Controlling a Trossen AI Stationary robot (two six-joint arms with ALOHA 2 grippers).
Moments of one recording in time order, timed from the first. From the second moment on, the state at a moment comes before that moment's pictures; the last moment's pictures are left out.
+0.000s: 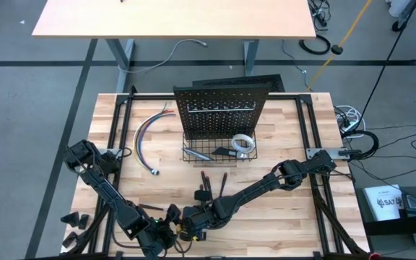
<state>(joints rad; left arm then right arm) -0.86 1.80 1.04 -0.28 -0.48 -0.02 0.43 2.49 2.05 -0.59 0.24 0.46</state>
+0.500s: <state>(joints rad) -0.86 1.80 1.04 -0.28 -0.66 0.04 0.43 2.49 2.05 -0.63 0.27 0.54</state>
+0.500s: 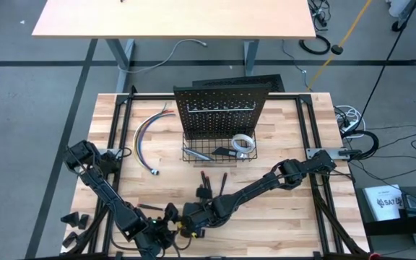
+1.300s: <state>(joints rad) -0.89 1.88 1.04 -0.28 -0.71 0.01 0.42 2.48 2.05 -0.67 0.26 0.65</state>
